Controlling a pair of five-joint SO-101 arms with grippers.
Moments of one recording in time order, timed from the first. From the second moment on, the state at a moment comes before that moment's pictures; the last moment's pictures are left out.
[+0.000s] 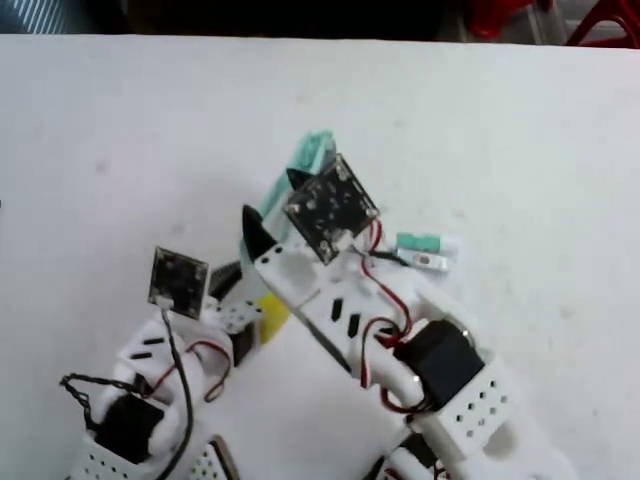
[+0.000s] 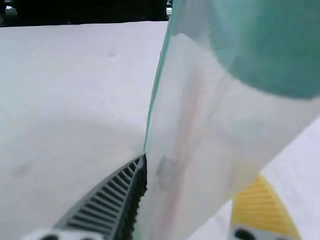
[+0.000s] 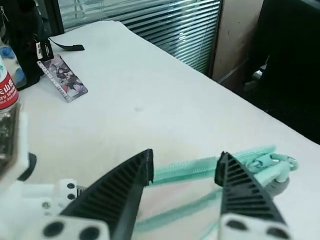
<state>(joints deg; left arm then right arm) 19.2 -104.1 83.8 55.2 11.4 -43.6 -52.4 27.9 52.7 7.5</state>
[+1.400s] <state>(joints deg) 16.6 -104.0 83.8 55.0 8.9 -43.1 -56.0 48.4 64.2 41.4</state>
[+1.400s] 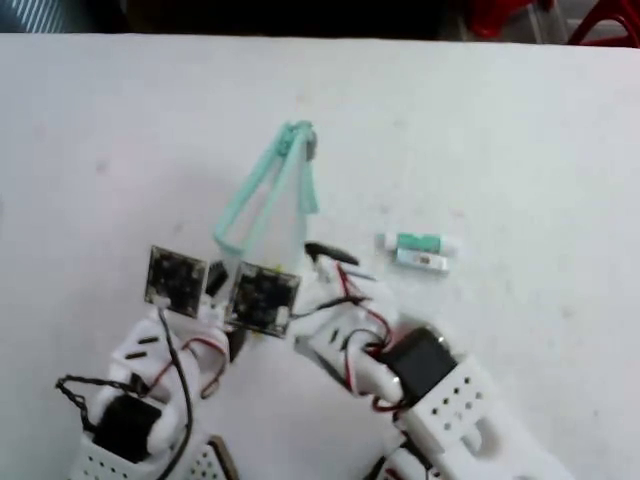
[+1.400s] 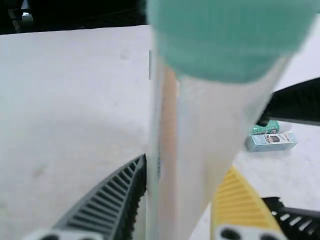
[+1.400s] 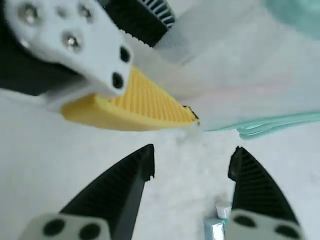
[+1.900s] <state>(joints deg) 16.6 -104.0 83.8 55.0 8.9 -45.1 -56.0 49.6 60.6 41.0</state>
